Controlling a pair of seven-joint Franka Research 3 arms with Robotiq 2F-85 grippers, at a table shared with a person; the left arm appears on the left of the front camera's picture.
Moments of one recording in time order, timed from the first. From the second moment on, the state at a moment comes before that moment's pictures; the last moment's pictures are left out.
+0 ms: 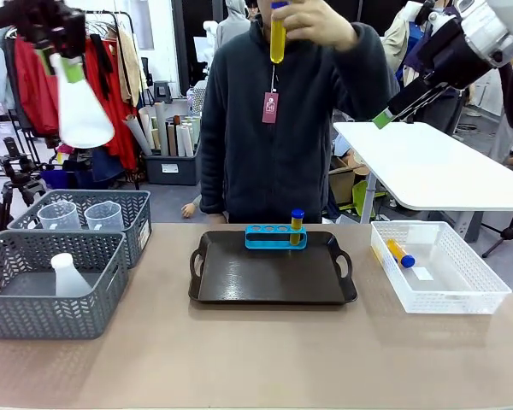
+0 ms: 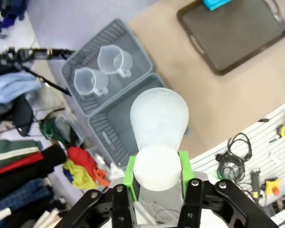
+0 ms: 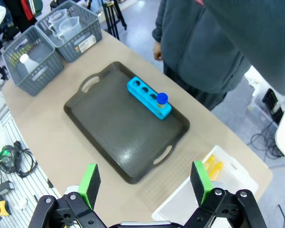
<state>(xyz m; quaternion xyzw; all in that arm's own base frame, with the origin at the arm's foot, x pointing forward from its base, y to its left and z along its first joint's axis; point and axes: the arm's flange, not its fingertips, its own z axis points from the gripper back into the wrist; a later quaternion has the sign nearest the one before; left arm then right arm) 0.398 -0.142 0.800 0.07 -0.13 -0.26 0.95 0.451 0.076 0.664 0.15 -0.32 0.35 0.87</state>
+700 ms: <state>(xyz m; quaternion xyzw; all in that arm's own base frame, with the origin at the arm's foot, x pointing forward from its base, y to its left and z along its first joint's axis) 0.438 -0.274 0.748 0.04 -0.10 -0.38 0.92 0.451 0.076 0.664 0.15 -0.32 0.35 0.87</state>
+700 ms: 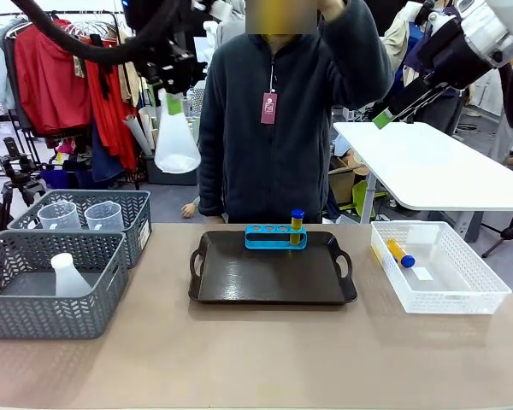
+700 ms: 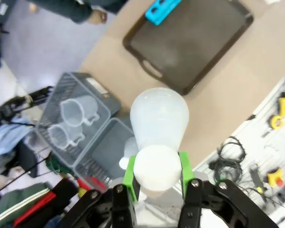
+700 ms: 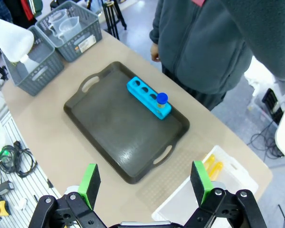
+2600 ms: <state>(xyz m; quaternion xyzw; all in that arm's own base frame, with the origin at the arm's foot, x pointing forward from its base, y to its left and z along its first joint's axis) 0.492 -0.350 0.611 -0.01 -0.05 -0.45 0.89 0.451 0.076 0.664 0.15 -0.32 0.35 0.87</state>
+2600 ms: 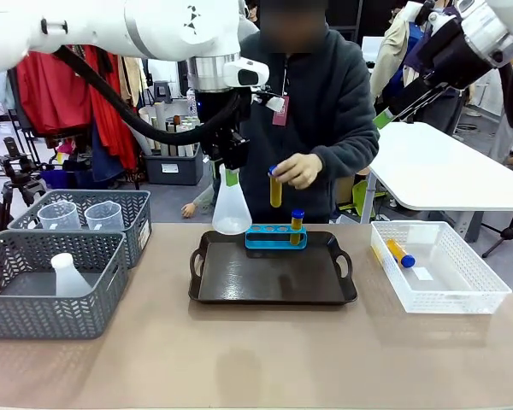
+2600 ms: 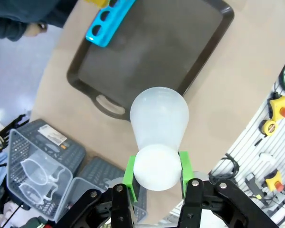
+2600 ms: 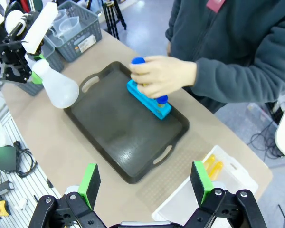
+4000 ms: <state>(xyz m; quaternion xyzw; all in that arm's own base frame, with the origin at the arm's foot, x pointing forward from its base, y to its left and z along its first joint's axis) 0.497 -0.294 0.632 -0.02 -0.05 -0.40 0.92 0.451 0.076 0.664 0.15 -0.32 0.35 0.87</state>
